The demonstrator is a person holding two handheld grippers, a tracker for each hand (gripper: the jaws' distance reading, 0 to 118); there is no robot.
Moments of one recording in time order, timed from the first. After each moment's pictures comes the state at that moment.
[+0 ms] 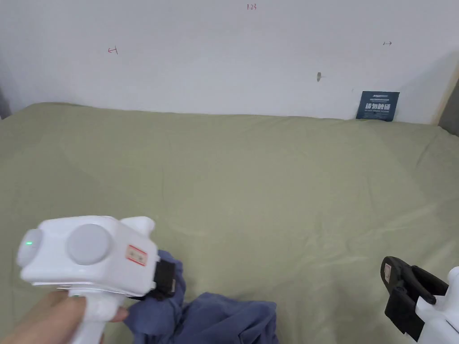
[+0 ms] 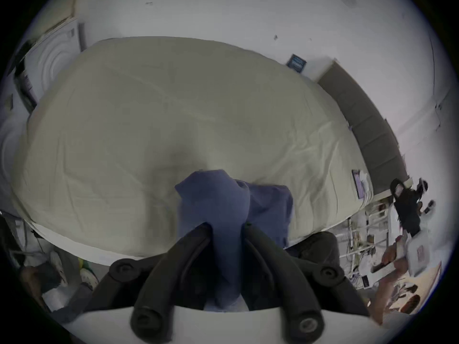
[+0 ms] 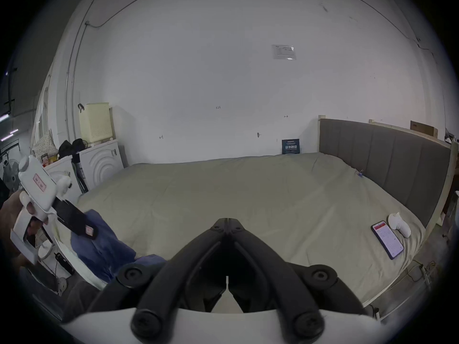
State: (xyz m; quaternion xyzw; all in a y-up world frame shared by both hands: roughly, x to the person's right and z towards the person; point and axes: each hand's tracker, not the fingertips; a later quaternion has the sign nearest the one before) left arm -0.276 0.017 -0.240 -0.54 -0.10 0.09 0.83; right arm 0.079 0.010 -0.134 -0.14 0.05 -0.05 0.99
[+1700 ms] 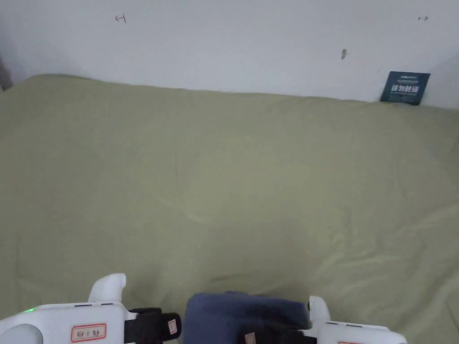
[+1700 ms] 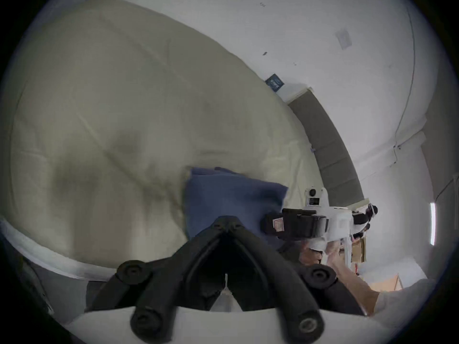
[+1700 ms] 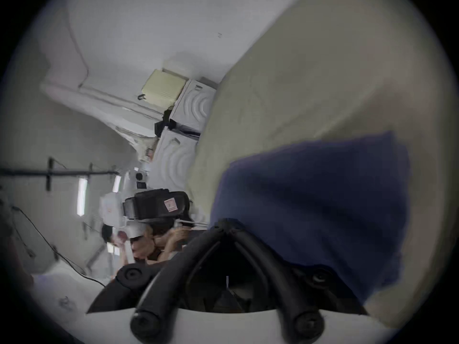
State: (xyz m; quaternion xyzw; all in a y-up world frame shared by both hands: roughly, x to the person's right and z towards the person) left arm -0.398 -0.107 -0.221 -0.48 -0.19 0.29 0.81; right arm -0.015 -0.196 -0.280 -0.48 0.42 -0.39 0.66
